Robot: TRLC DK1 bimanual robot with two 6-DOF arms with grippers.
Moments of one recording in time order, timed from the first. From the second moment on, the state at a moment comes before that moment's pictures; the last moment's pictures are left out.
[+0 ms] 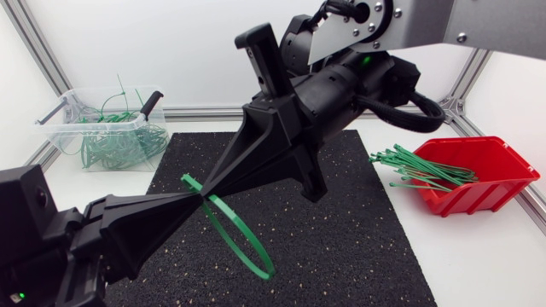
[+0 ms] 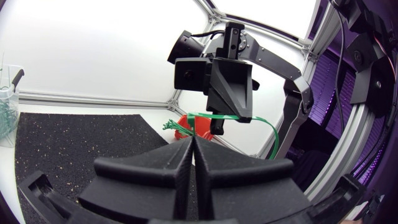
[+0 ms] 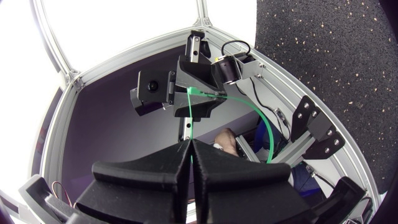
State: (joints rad) left arm -0.86 0.50 0.42 0.02 0.13 -0.44; right arm 0.68 1.76 1.61 -1.38 -1.36 0.42
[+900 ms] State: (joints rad) left arm -0.86 0.52 0.42 0.03 0.11 -0.42; right arm 0.68 1.76 1.61 -1.37 -1.36 0.42
